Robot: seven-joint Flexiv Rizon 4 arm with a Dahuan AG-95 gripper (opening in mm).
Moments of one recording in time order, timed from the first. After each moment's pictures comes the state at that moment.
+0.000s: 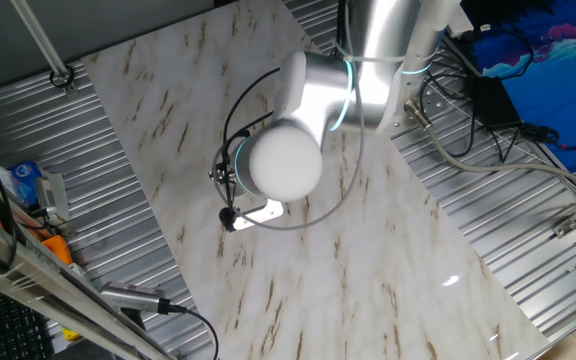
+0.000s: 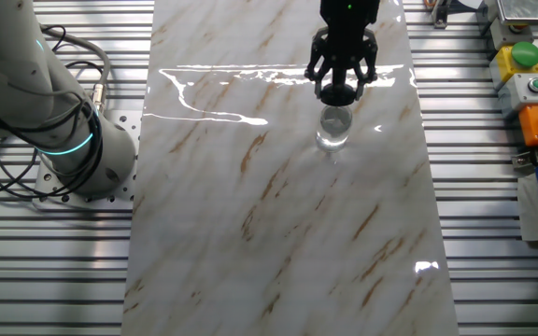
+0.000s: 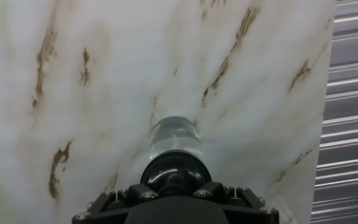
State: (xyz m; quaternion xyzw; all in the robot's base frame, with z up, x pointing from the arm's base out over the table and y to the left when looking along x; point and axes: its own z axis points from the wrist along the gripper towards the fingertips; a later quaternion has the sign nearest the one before) arm 0.490 0.080 0.122 0.64 -0.72 0.21 0.19
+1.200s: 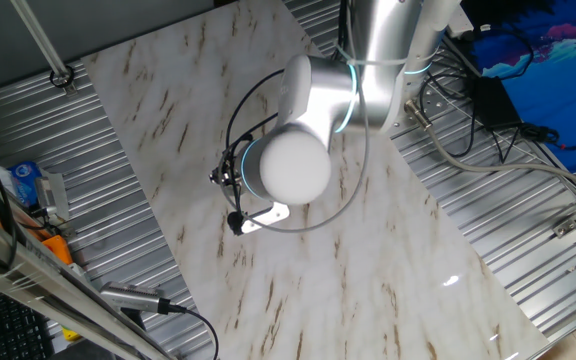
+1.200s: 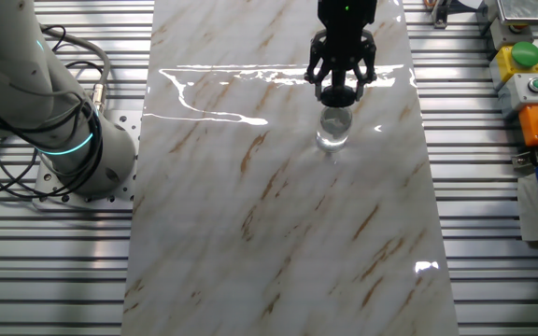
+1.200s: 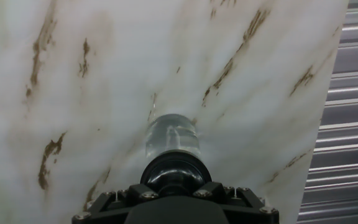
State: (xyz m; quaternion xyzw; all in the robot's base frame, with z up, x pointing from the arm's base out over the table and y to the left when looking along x) arm 0.491 0.081 0.116 0.66 -0.70 0.21 0.18
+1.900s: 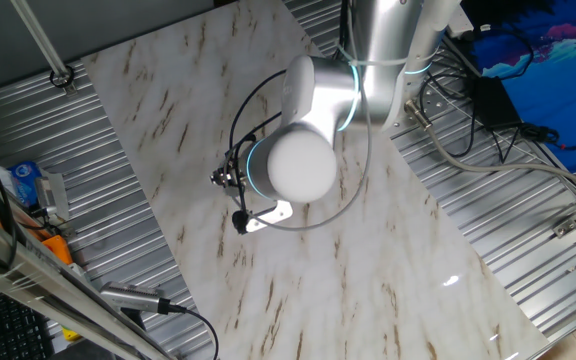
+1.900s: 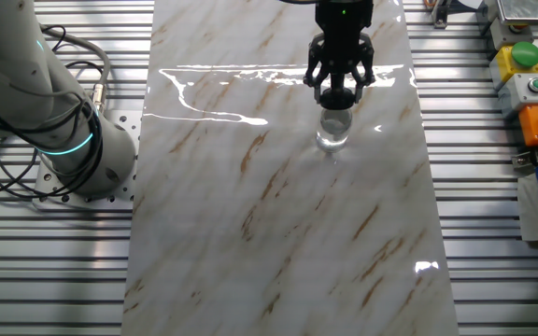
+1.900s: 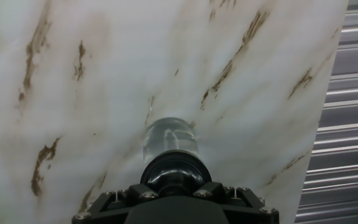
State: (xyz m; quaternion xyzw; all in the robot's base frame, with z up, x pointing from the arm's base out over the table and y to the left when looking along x) arm 0.491 0.079 0.110 0.66 -0.70 0.23 0.17
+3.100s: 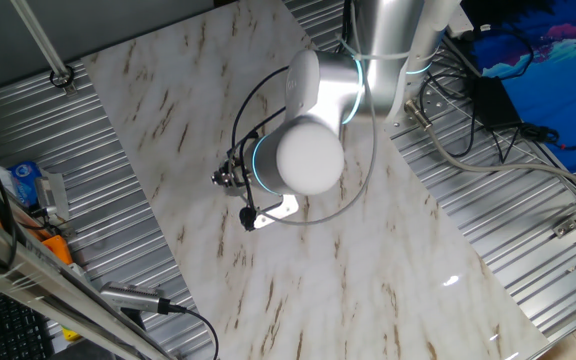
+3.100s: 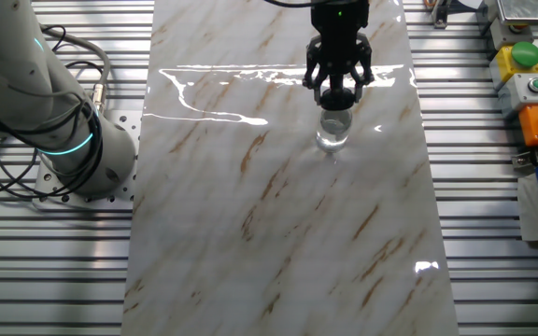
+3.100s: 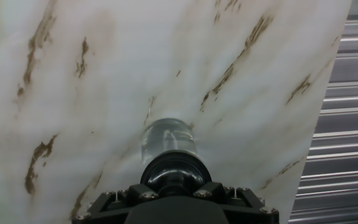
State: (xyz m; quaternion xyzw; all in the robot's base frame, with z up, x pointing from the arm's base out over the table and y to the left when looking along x) arm 0.490 0.078 0.109 0.67 -0.68 0.23 0.16
